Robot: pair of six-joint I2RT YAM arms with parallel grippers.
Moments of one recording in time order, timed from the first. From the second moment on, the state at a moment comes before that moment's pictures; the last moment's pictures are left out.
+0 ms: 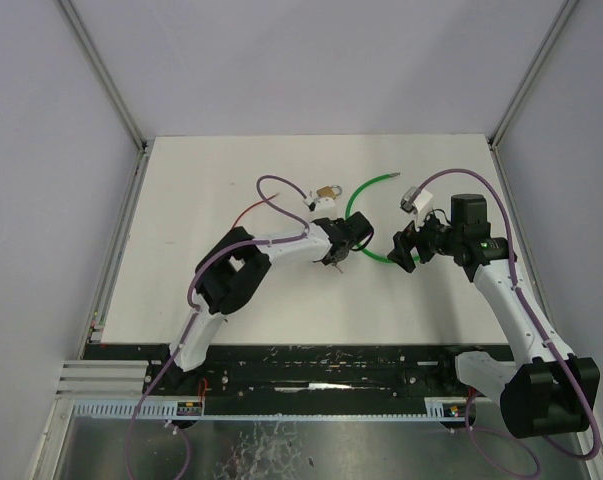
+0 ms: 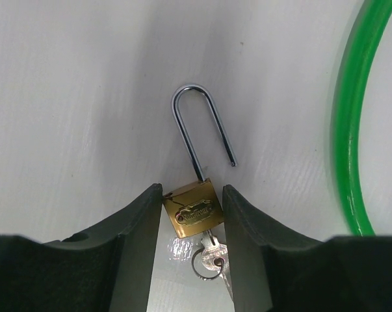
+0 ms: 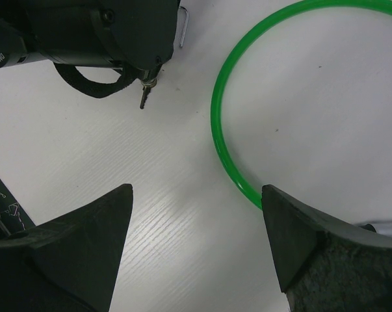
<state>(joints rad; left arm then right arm) -0.88 2.19 1.61 -0.65 -0.62 -1.10 0.10 1.08 0.84 -0.54 -0.62 -0.48</state>
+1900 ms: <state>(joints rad) -0.93 1.74 1.01 0.08 -0.33 -0.48 0.08 1.13 0.86 -0.58 -0.97 -0.53</state>
